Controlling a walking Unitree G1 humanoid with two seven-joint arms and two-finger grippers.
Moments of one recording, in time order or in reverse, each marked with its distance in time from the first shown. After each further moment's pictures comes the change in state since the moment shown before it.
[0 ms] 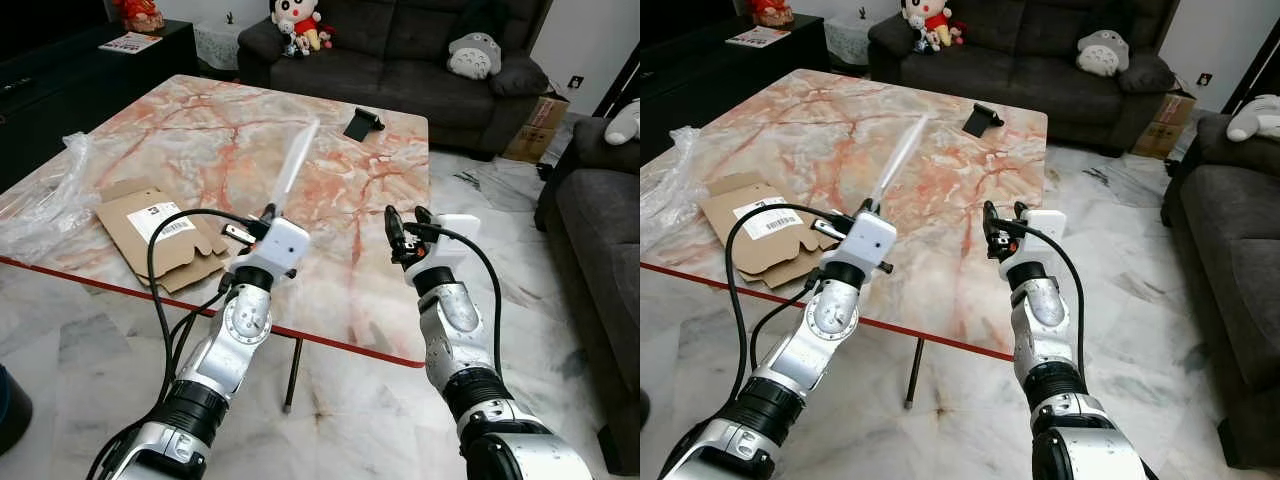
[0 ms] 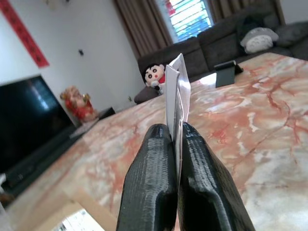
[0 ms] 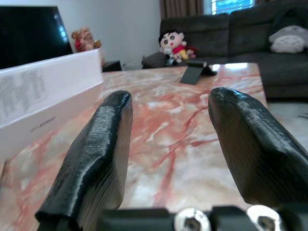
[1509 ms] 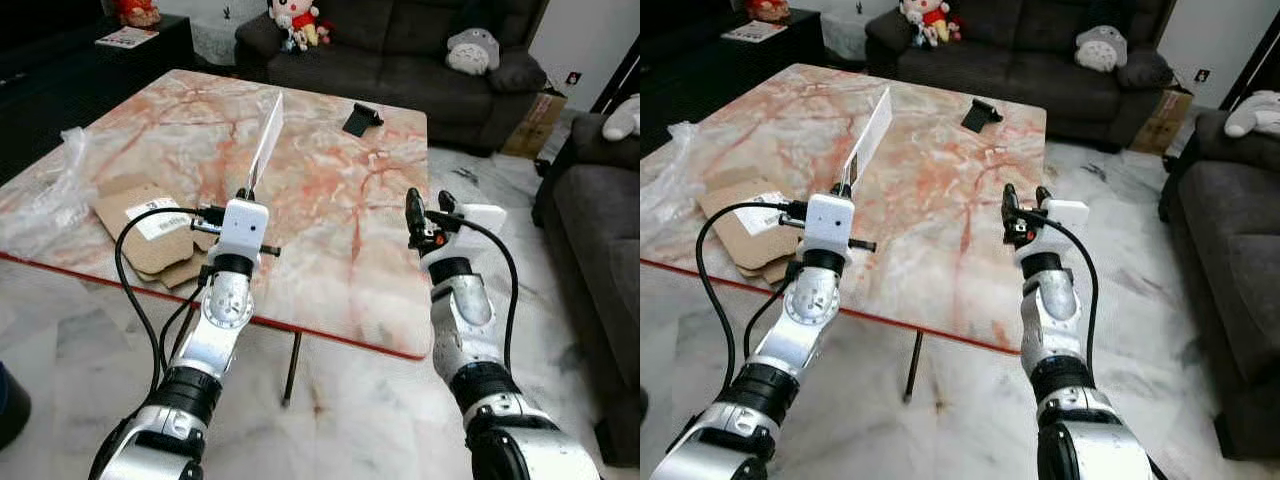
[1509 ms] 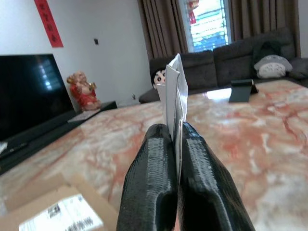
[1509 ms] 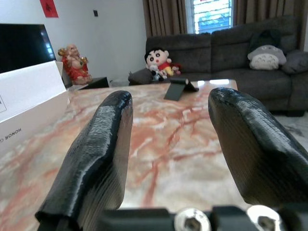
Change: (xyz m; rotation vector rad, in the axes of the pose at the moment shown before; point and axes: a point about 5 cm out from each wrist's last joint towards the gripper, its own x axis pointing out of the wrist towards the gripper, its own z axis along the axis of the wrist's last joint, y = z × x) left arm 0.012 0.019 0.000 -0.129 -0.048 0.097; right arm 0.004 -0.008 0.015 -0.021 -0.085 -0.038
